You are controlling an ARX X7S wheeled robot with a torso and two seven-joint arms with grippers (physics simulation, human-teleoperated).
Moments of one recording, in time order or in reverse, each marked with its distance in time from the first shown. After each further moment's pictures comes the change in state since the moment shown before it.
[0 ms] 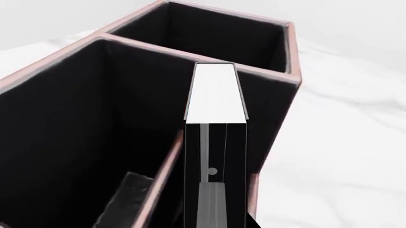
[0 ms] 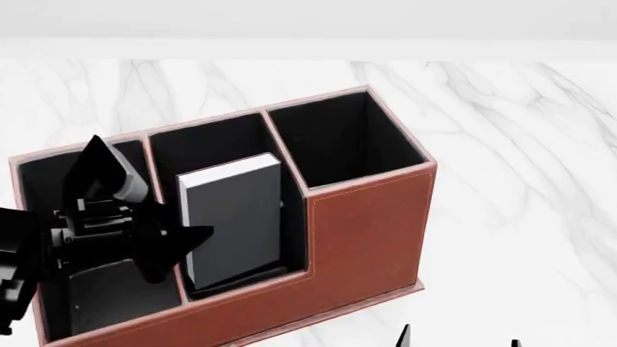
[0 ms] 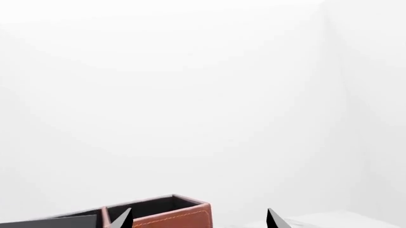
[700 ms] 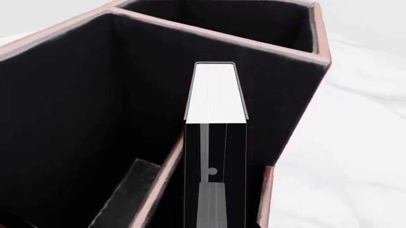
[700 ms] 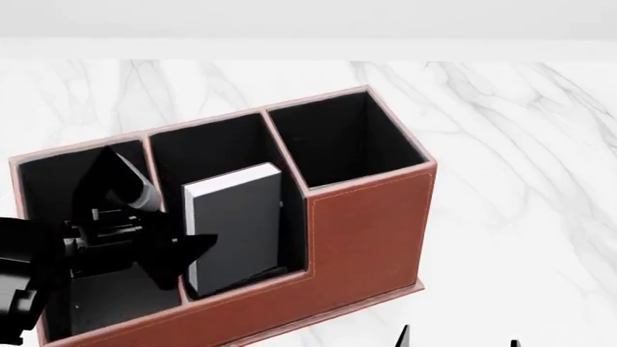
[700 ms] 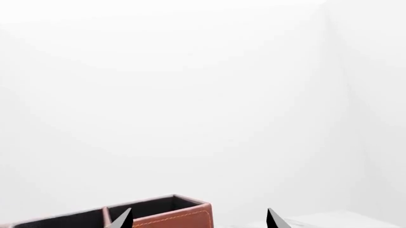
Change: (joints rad) left arm 0.024 0.021 0.010 0.000 0.009 -0.013 -0.086; right arm 0.001 0.005 -0.006 0.002 0.001 -0.005 0.004
